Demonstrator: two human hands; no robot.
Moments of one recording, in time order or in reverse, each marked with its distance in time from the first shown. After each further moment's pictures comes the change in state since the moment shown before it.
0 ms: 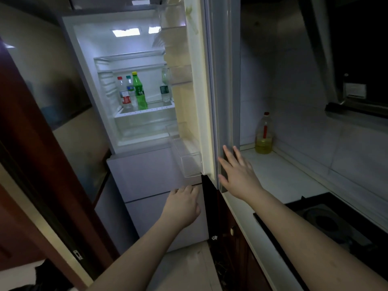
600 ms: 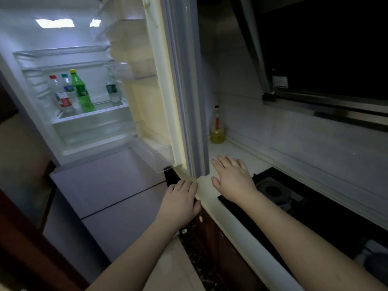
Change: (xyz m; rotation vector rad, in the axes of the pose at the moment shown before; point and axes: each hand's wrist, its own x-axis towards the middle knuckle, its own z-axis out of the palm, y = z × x) left_hand -0.008 0.052 0.000 -0.118 0.126 0.302; right_hand -0.091 0.004 -0.029 -0.171 -0.027 0.262
